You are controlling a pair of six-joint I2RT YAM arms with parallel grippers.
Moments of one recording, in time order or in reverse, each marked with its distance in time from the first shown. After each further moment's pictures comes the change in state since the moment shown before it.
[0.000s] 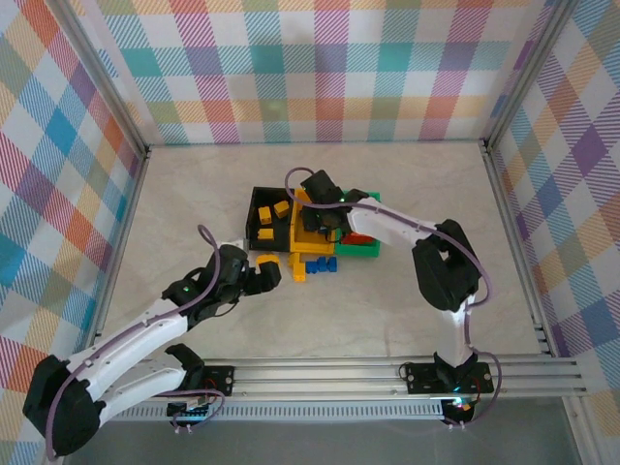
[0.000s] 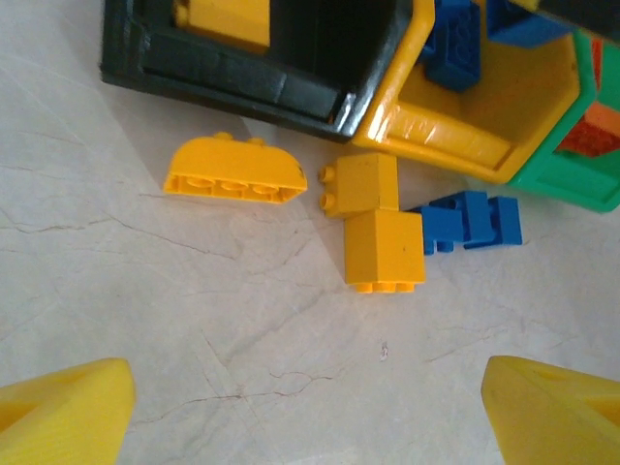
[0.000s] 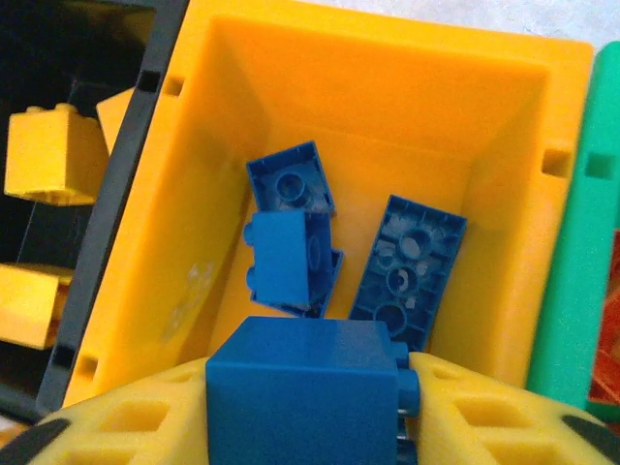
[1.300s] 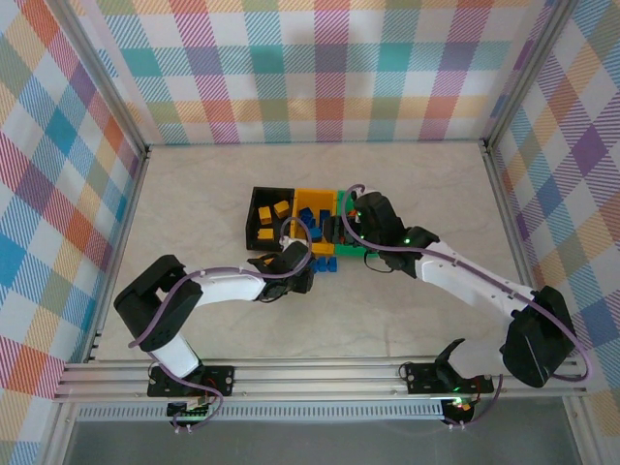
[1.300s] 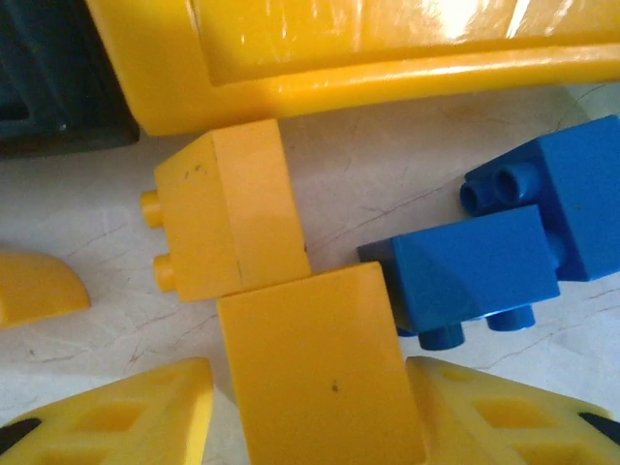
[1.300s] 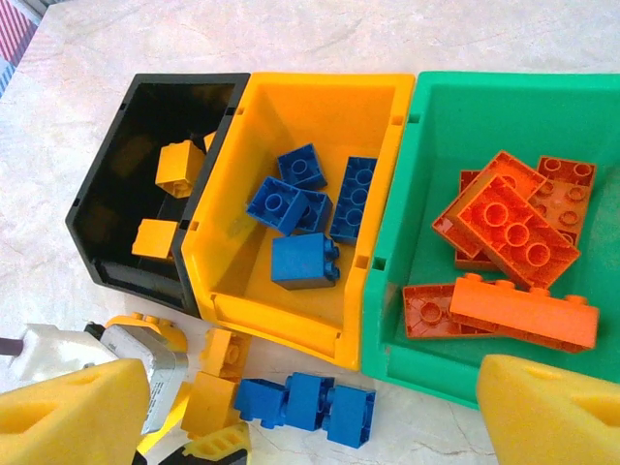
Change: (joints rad) left arm -0.192 0.712 0.238 0.259 -0.185 0.185; right arm -0.006 -0.640 -0.546 0.201 -0.035 0.039
